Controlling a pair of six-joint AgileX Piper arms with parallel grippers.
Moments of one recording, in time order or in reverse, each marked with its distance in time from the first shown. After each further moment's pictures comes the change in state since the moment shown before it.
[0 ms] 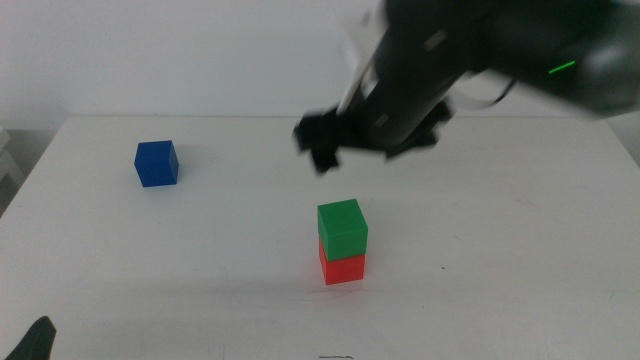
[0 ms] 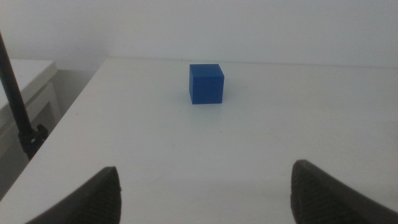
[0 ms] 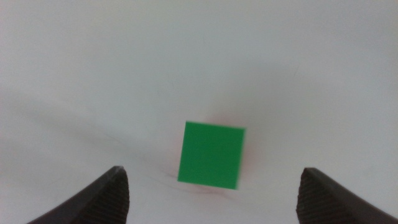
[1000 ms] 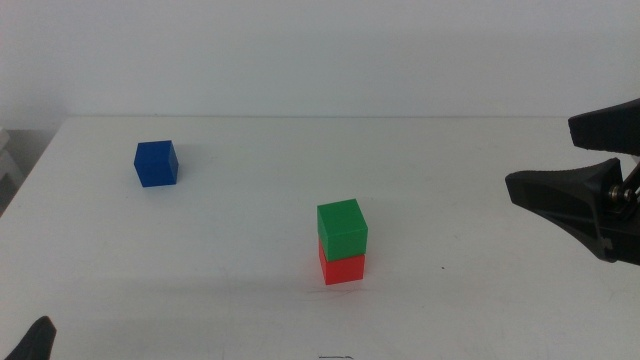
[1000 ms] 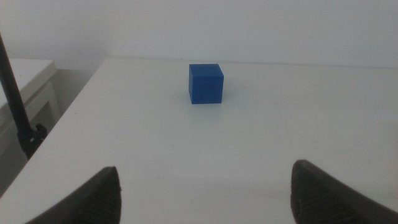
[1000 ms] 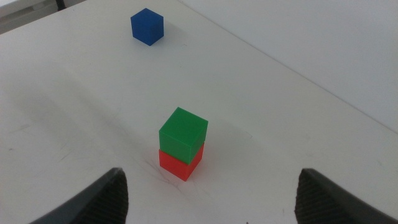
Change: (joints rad) left arm 0.000 0.000 0.000 -0.001 0.000 -0.001; right arm -0.277 -0.922 0.787 0.445 -0.403 -0.890
